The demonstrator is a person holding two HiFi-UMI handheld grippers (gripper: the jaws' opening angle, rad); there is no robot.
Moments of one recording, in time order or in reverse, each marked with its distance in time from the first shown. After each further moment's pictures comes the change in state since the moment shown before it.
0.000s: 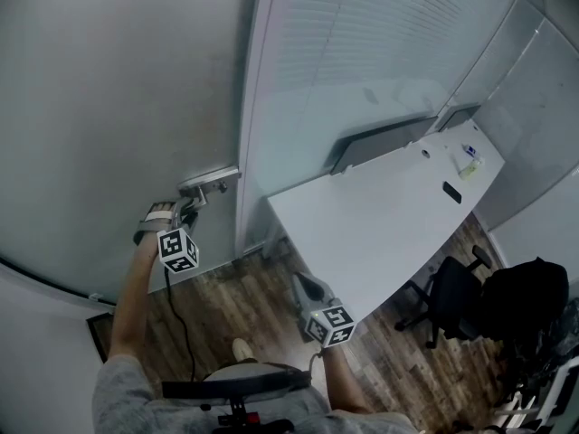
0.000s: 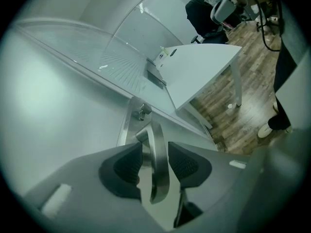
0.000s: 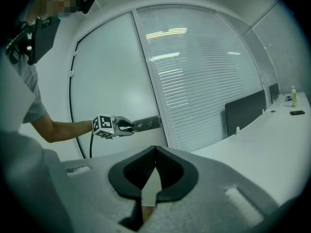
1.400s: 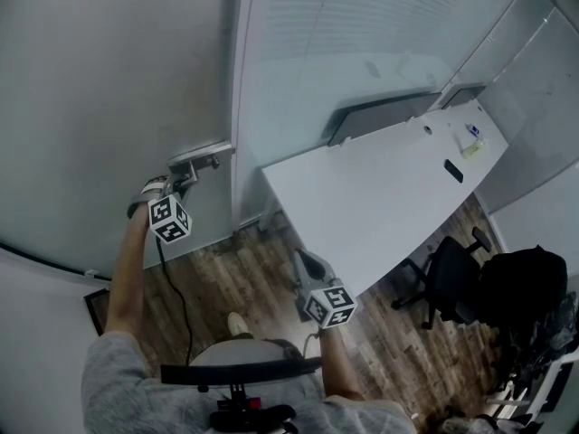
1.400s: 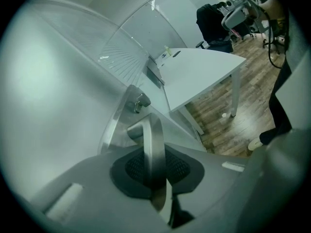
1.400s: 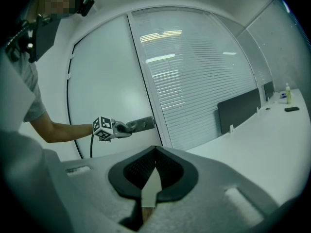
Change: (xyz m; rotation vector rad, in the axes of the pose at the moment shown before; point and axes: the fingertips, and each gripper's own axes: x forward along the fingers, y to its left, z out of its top) left arm 0.011 -0.016 0.004 -0.120 0.015 -0.100; right arm -0.021 -0.022 -0.002 0.031 -0.020 -0.025
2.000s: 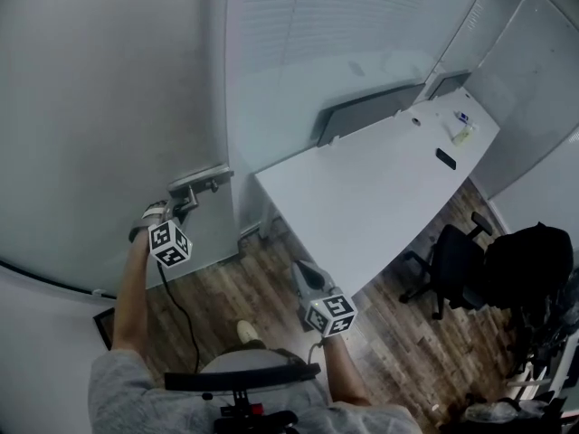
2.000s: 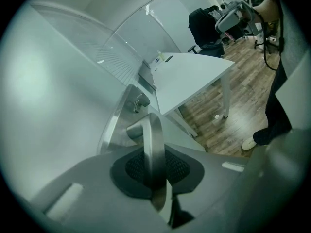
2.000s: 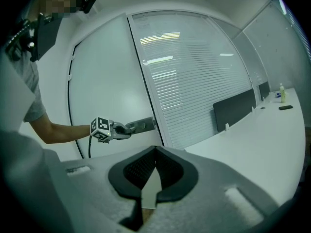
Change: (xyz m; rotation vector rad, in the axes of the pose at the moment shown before) left arm -0.029 -0.038 0.007 0.039 -0.041 -0.048; right arm -0.030 0.020 -0.017 0.016 -0.013 -0.025
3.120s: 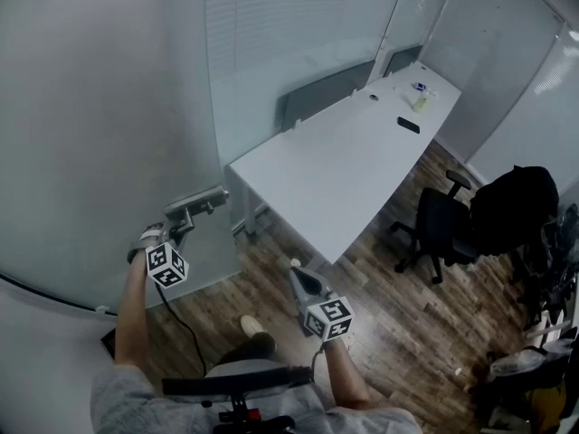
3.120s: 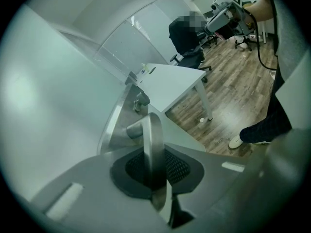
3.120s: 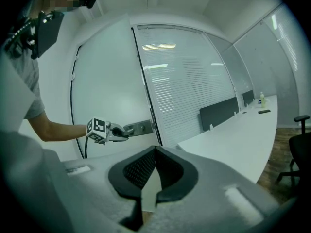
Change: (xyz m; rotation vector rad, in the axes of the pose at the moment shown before) left arm -0.072 -0.090 0.027 0.124 -0.095 -0.066; right arm -0.112 0.047 -0.042 0.004 -0.061 -0.123
